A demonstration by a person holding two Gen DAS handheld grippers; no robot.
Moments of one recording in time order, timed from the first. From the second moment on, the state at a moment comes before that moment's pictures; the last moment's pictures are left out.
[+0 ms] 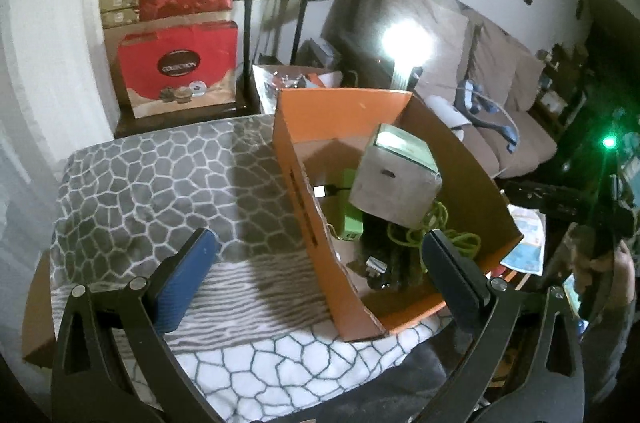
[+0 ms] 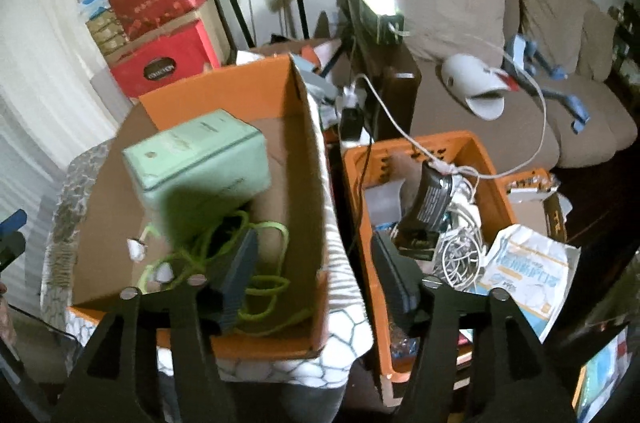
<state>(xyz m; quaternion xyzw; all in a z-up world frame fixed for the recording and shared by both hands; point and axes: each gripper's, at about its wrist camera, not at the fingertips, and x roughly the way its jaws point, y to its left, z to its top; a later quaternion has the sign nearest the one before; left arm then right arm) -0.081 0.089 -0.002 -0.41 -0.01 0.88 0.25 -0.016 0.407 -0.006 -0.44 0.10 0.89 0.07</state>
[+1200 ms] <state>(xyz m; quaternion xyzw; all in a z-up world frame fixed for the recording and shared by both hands) -0.015 0.023 -0.020 -0.39 -0.01 0.91 0.13 0.043 0.238 -0.002 -0.34 0.03 0.94 0.04</state>
